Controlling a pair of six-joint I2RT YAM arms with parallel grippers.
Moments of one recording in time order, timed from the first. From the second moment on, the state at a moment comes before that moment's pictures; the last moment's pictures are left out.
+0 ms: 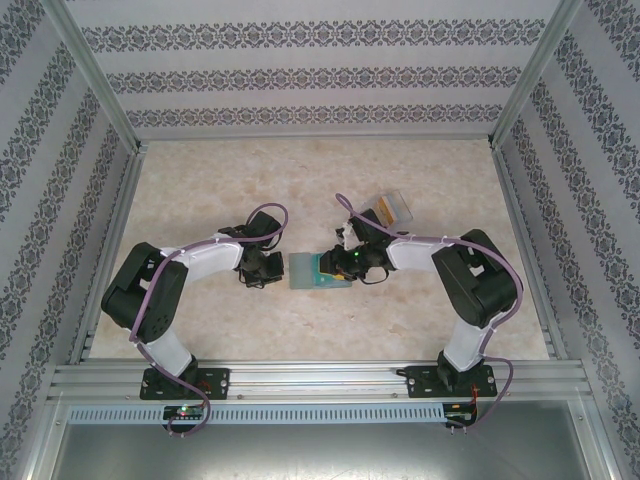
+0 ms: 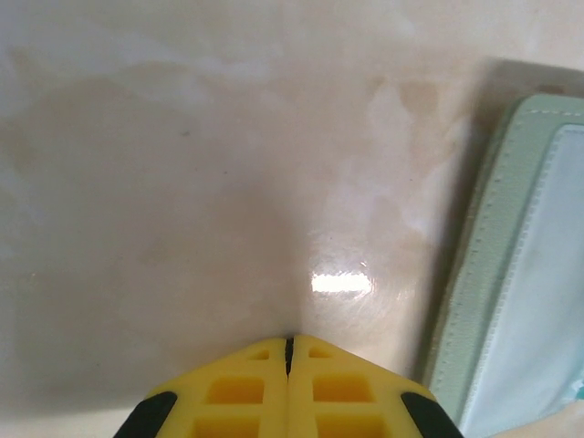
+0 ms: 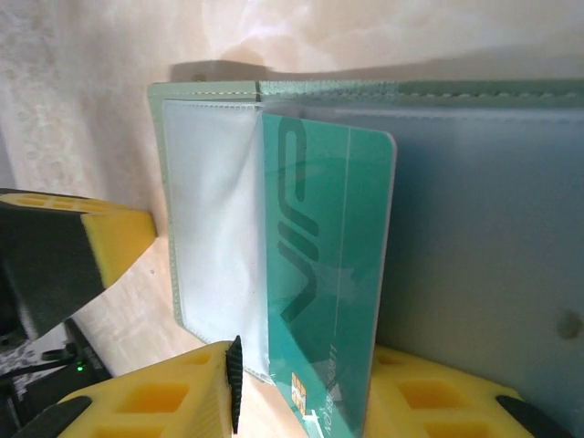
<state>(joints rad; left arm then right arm) -0.49 1.69 0.92 -0.54 0.18 -0.74 0.53 1.77 0.87 -0.13 -0.62 0.70</state>
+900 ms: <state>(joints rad) -0.48 1.71 0.92 -0.53 0.21 -0.75 0.60 1.71 1.00 -0.45 -0.27 0.57</state>
